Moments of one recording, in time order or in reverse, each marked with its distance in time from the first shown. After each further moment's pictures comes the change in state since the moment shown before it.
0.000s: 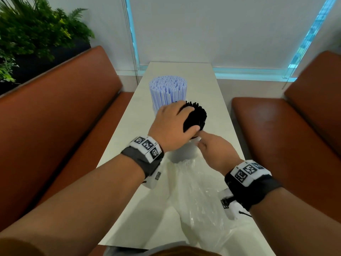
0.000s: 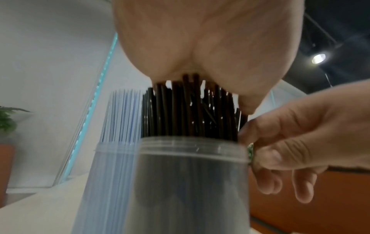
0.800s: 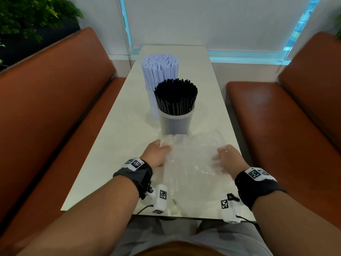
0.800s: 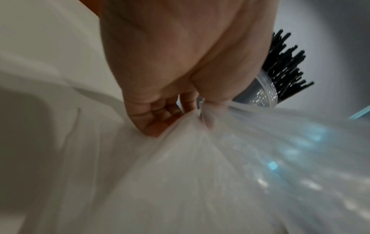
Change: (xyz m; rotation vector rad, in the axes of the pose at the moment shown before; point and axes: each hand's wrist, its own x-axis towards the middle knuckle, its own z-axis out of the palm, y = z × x) left_hand -0.128 0.018 0.078 -1.062 -0.305 -1.129; right_hand -0.090 0.075 0.044 0.727 0.052 0.823
